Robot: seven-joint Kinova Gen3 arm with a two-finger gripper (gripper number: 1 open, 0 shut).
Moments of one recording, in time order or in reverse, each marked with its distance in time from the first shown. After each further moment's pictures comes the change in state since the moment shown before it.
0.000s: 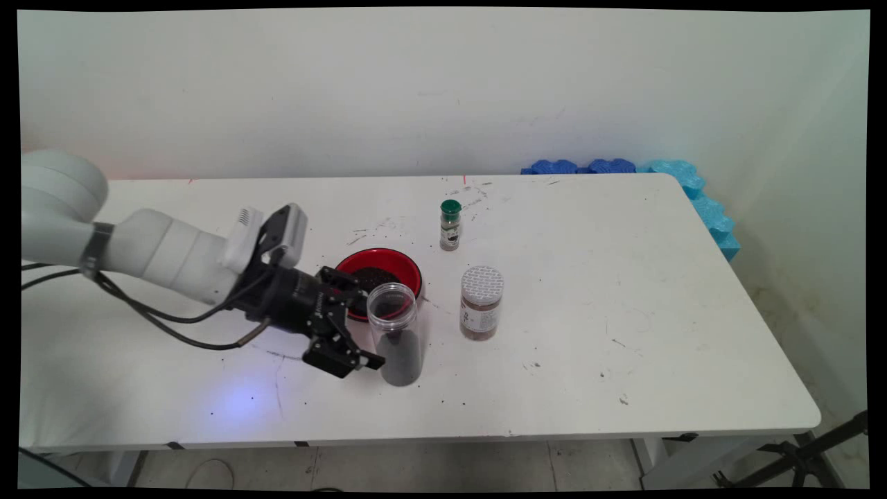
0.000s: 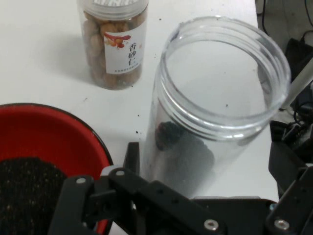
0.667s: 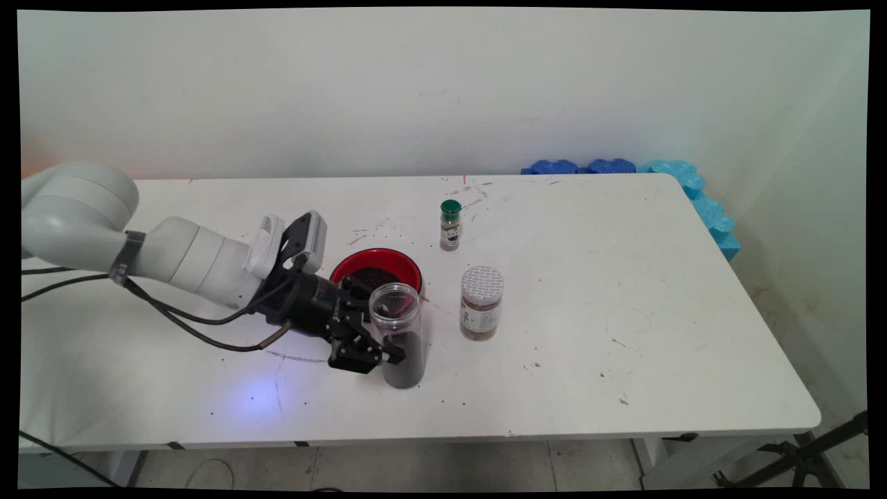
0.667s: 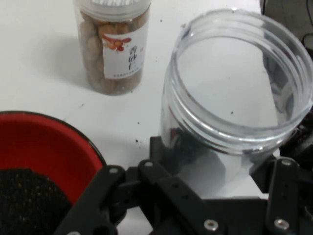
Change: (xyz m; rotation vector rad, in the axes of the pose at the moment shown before) arm -0.001 -0.005 0.021 -0.012 0.003 -0.008
